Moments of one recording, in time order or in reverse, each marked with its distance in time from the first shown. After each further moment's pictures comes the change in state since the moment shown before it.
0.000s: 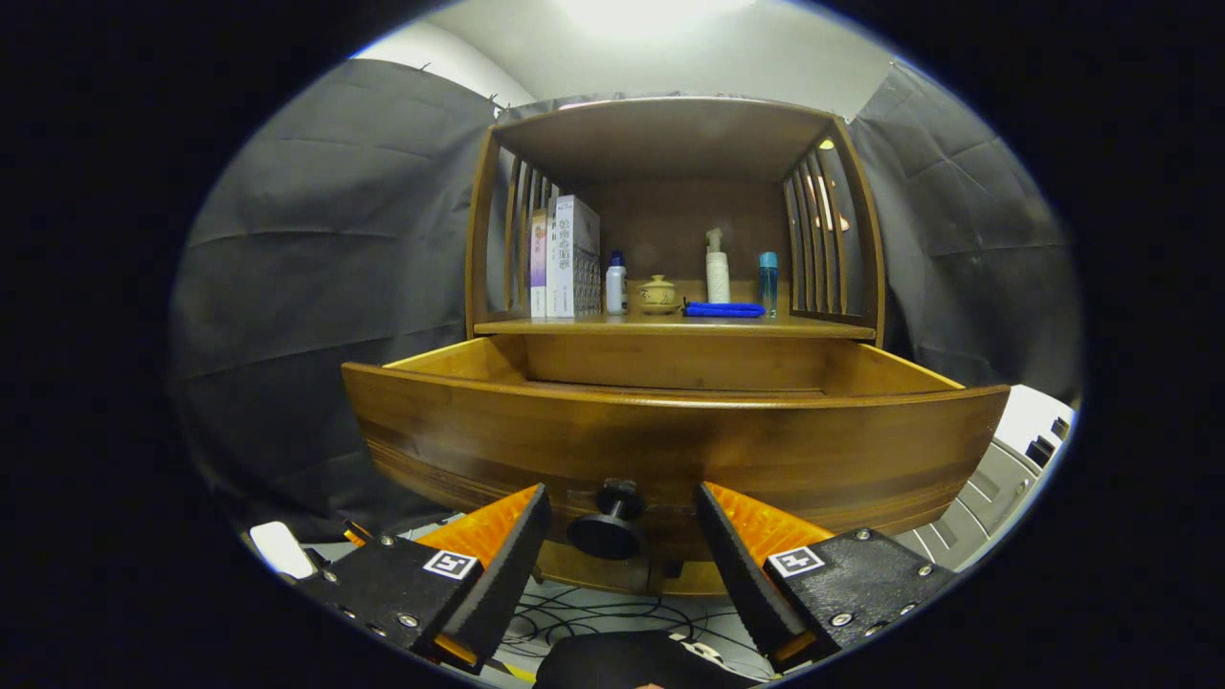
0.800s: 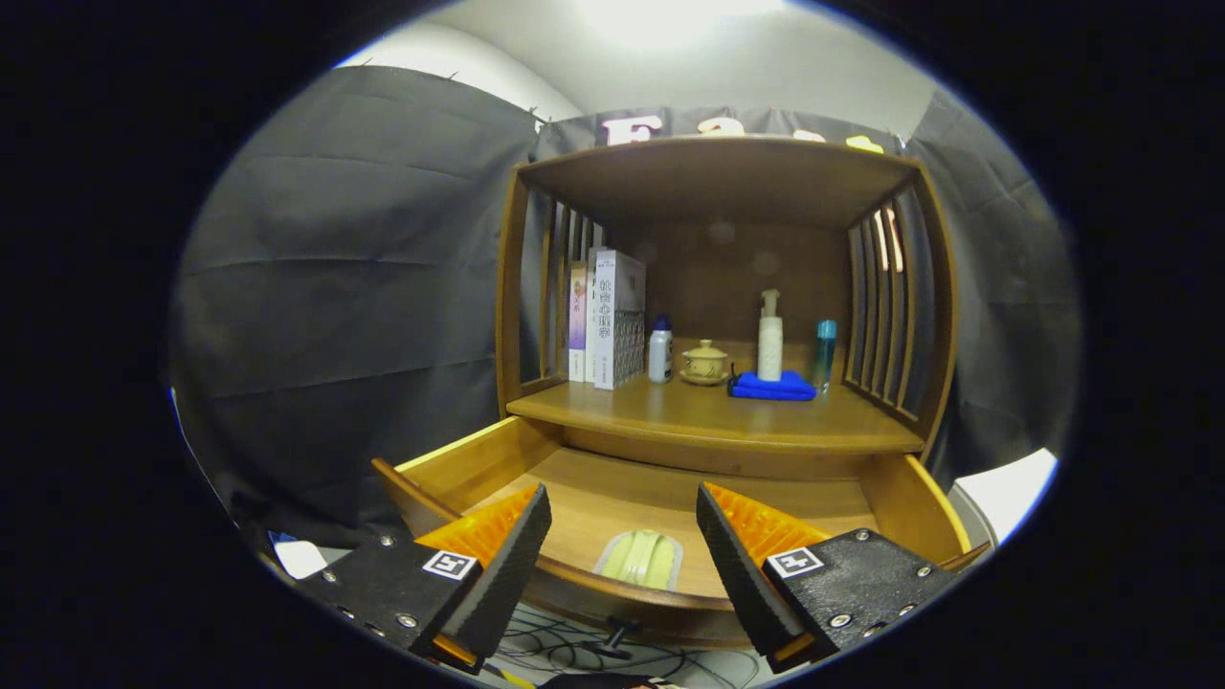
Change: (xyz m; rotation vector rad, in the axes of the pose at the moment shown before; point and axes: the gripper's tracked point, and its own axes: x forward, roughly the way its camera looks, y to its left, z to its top) arm 0.054 0.014 0.111 -0.007 0.020 0.164
